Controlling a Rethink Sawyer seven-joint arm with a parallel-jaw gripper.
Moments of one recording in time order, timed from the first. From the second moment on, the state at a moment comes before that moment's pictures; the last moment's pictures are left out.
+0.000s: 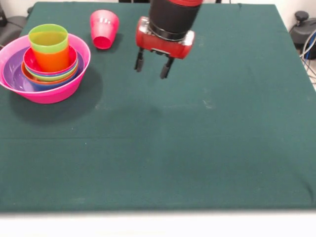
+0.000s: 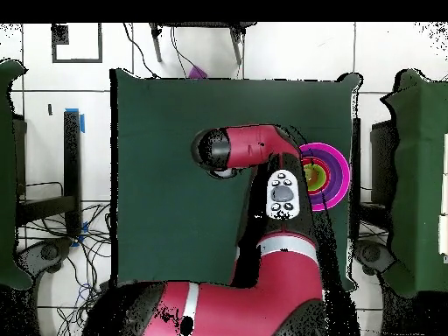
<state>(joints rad) -0.20 -0.43 0.00 1.30 -0.33 0.74 1.98</state>
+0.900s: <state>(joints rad) -0.29 -0.42 0.00 1.33 -0.33 0.61 1.98</state>
